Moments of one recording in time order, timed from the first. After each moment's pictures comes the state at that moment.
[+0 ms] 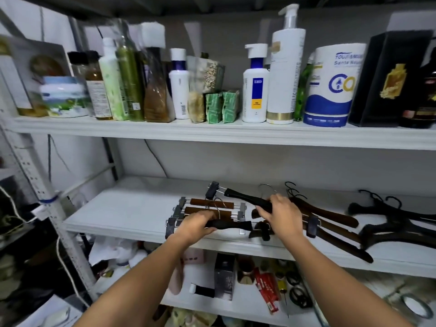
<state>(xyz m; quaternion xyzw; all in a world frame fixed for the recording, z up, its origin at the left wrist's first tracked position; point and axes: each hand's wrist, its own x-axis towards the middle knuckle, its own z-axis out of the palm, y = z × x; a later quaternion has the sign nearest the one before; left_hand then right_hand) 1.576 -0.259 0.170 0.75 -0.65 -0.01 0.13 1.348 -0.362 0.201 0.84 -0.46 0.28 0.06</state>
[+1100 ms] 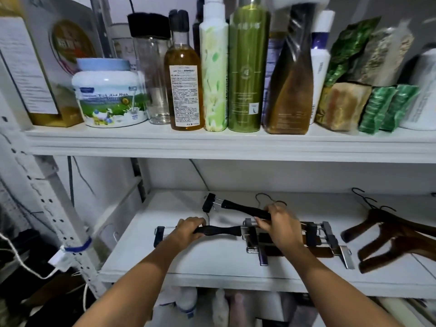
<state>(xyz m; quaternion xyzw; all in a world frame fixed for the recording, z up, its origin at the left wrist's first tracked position) 1.958 -0.277 0.123 0.73 -0.66 -0.08 0.13 1.692 -0.349 0.171 0.83 -0.50 0.25 0.02</state>
